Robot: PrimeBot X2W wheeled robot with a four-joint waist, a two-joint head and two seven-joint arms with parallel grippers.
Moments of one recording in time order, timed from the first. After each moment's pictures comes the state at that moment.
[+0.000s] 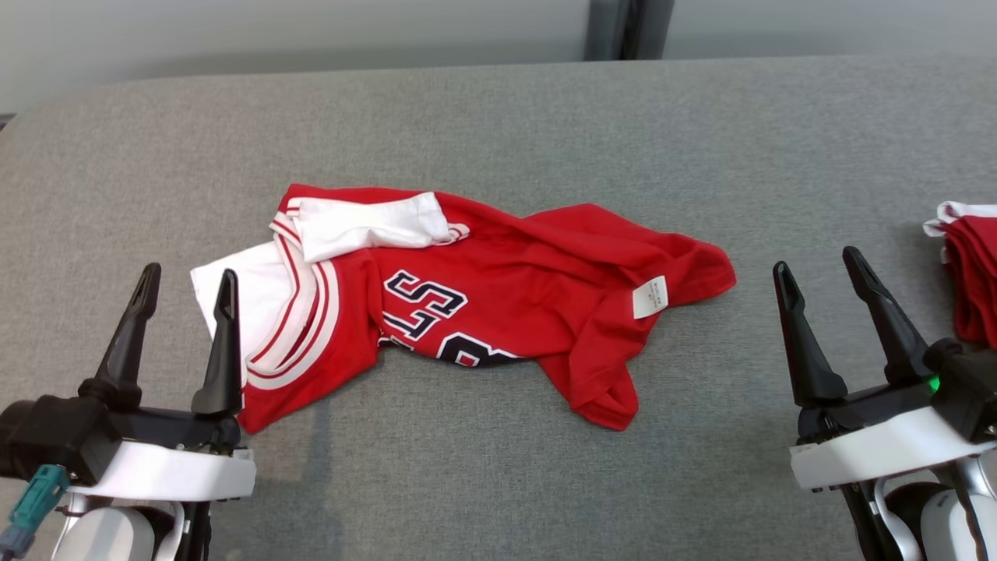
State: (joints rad) left arm -0.11 0.34 -0.16 -0.06 -0.40 0.08 -0.26; right arm -0.11 -0.08 0.05 -0.16 0.17 0.13 -0.02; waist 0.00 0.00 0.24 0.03
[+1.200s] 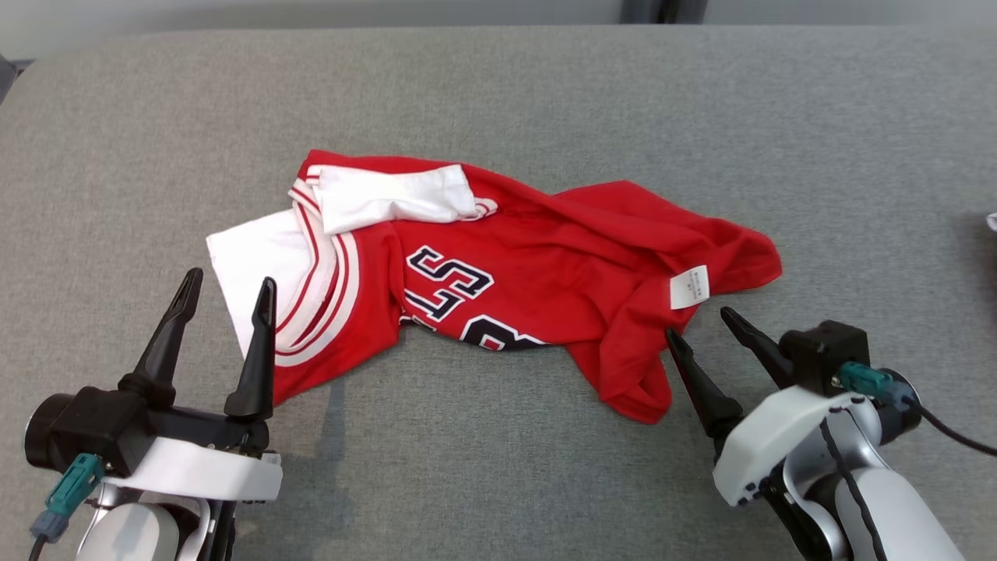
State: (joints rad) left arm -0.10 0.34 -0.22 -0.05 -0.41 0.08 -0.23; right arm -0.18 -0.10 0.21 0.04 0.23 0.13 0.20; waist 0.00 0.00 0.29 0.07
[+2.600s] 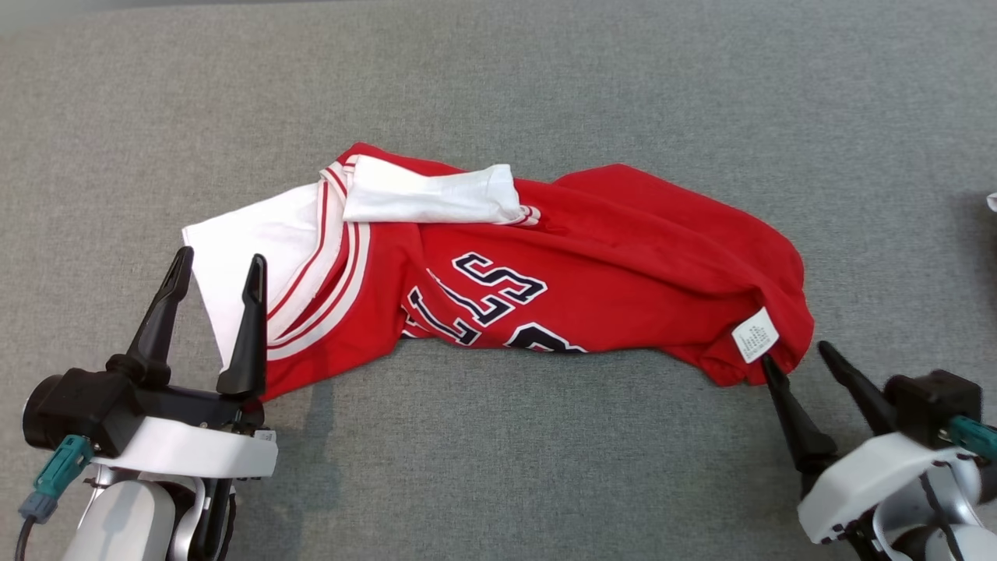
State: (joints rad) left arm -0.17 0.28 -0.16 0.03 -0.39 0.01 -0.26; right arm -0.05 -0.16 0.09 0.00 0.26 0.13 0.15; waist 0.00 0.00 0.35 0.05
